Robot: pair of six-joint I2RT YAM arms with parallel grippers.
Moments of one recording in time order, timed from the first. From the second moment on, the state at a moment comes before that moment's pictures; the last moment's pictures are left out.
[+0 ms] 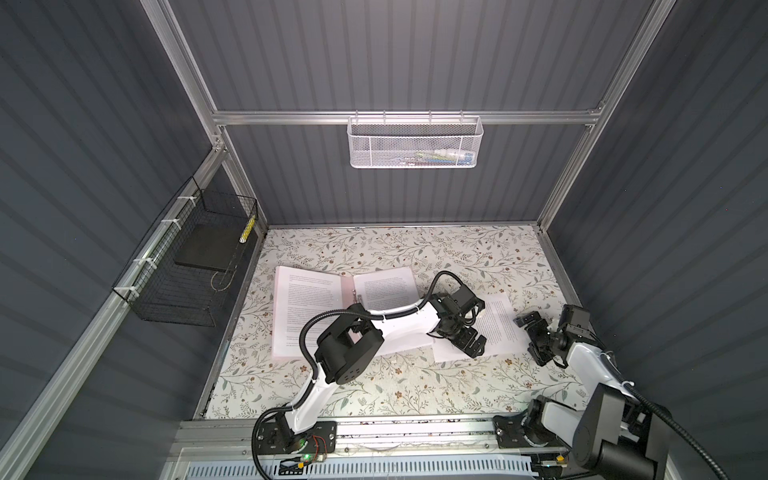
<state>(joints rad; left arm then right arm) -1.06 2.19 1.67 -0.56 0.33 -0.26 -0.41 1.15 0.44 -0.35 -0.40 0.73</state>
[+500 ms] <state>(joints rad) -1.06 2.22 1.69 -0.56 0.40 -0.25 -0.40 1.21 0.46 -0.30 -0.44 0.73</state>
